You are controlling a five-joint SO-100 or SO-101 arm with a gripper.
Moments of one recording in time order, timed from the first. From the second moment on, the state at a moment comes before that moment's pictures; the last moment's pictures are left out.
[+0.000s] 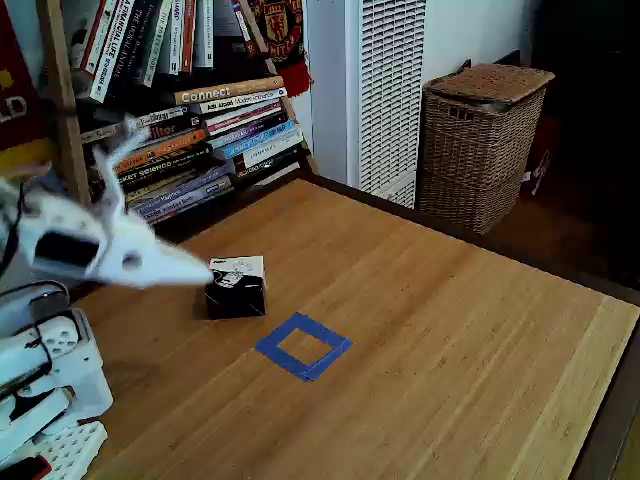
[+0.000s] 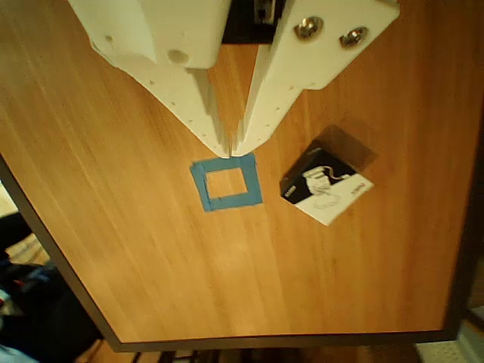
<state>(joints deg) 12.1 179.1 147.4 73.8 -96.8</state>
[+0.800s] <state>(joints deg) -12.0 129.1 124.0 66.1 -136.4</state>
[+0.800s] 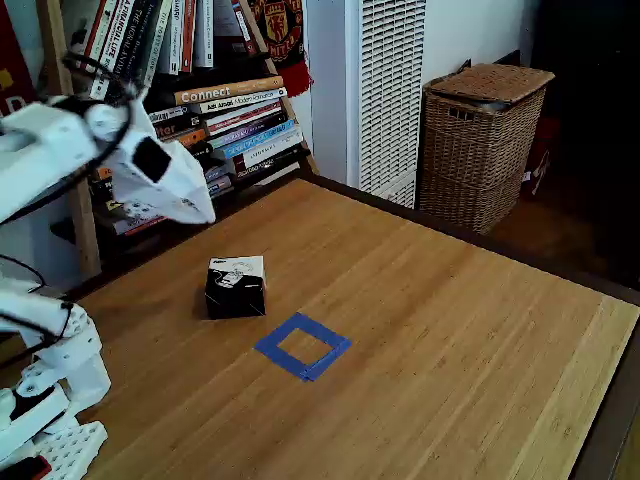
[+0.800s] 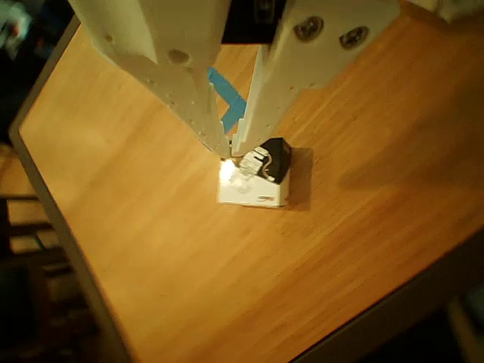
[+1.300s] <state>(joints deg) -20.2 114.1 122.3 56.2 -144.9</state>
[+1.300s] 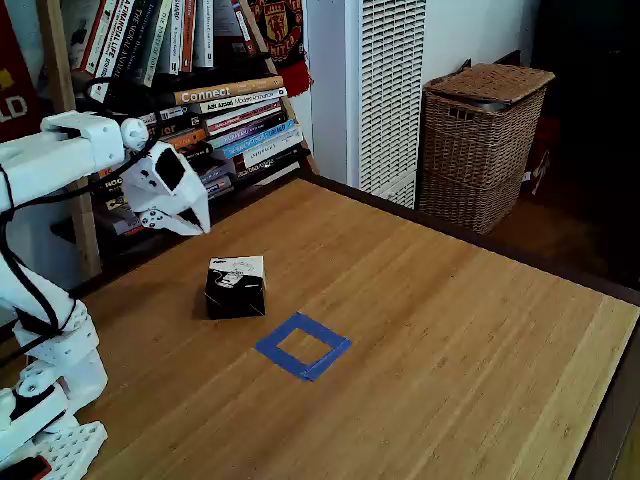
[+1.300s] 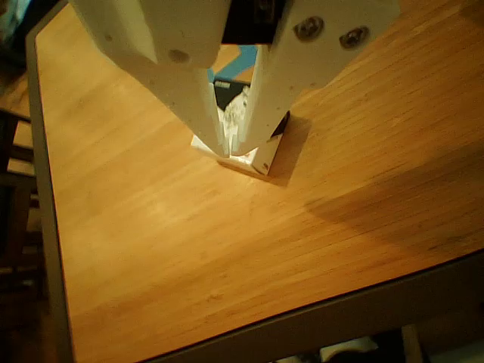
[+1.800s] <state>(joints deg) -20.6 98.5 117.5 51.5 -149.4</state>
